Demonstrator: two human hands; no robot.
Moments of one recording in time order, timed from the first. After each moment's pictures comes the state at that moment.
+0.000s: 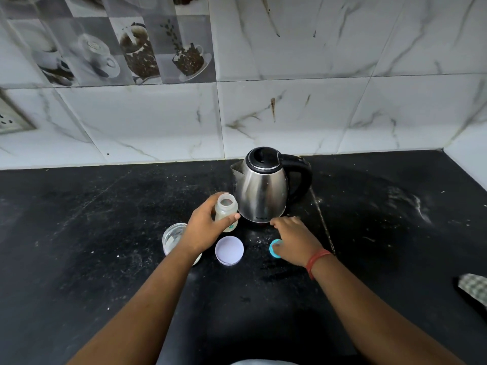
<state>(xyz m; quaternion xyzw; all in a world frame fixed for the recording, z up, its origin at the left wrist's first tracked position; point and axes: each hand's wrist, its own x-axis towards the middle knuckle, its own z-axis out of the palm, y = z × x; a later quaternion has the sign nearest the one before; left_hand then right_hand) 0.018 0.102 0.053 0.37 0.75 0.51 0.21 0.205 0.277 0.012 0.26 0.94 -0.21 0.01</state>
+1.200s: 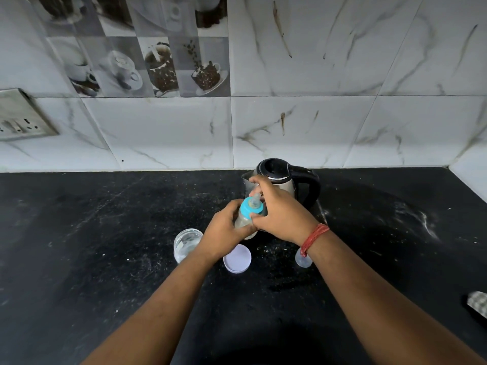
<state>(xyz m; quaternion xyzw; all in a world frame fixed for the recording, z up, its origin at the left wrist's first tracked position) 0.034 0.108 0.074 0.40 0.75 0.48 0.21 0.153 0.230 0.154 0.18 0.93 -0.31 -0.10</state>
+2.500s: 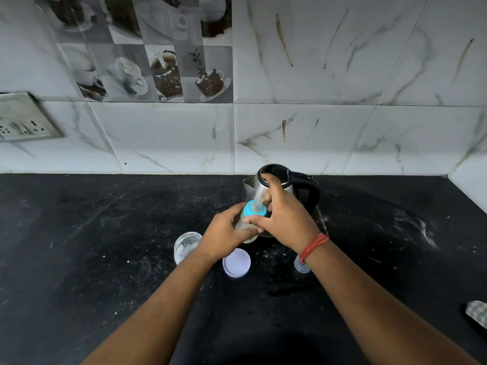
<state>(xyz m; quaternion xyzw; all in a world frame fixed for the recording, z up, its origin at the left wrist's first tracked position) 0.037 0.104 0.089 0.42 0.72 0.50 0.23 0.158 0.235 0.143 0.20 0.92 -0.30 -0.18</state>
